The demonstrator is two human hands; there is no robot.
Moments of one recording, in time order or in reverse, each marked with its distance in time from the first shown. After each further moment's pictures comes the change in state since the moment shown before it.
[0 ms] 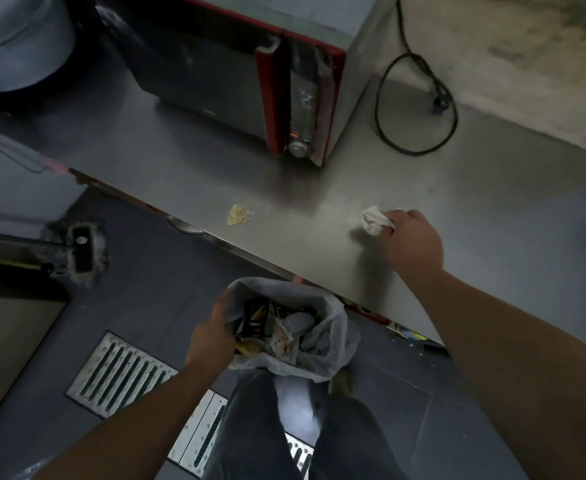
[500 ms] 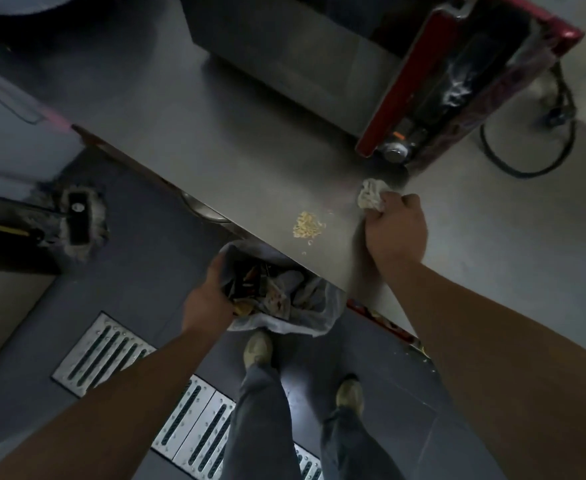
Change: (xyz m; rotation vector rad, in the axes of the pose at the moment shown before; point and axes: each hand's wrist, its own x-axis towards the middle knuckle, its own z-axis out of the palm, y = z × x) left_hand 0.146 -0.079 -0.044 -0.047 0.067 -0.040; right_hand 0.062 -0.163 0.113 0.038 0.074 0.026
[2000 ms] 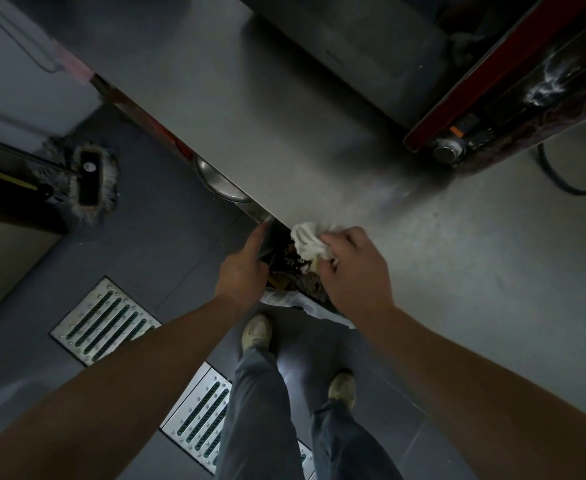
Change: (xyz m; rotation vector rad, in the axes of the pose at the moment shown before) left_hand 0.017 0.031 0.003 -0.226 -0.022 0.107; right_hand -0.084 -0.045 0.035 0.104 -0.203 -0.494
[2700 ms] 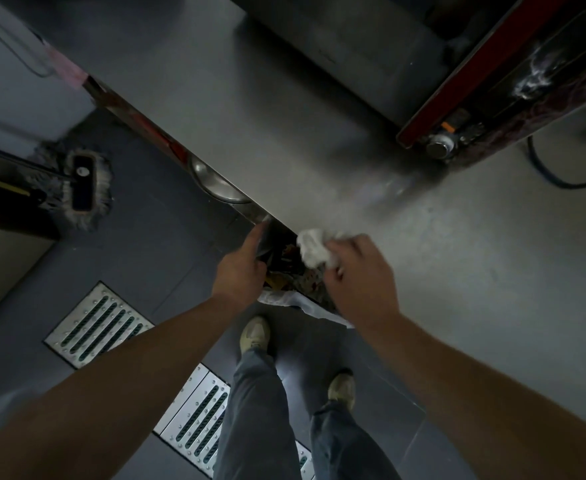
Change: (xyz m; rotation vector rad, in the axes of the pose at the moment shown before) left_hand -0.003 0.000 -0.001 -0.030 -0.008 0.030; right_hand -0.019 0.010 -0.002 -0.059 0.031 0.006
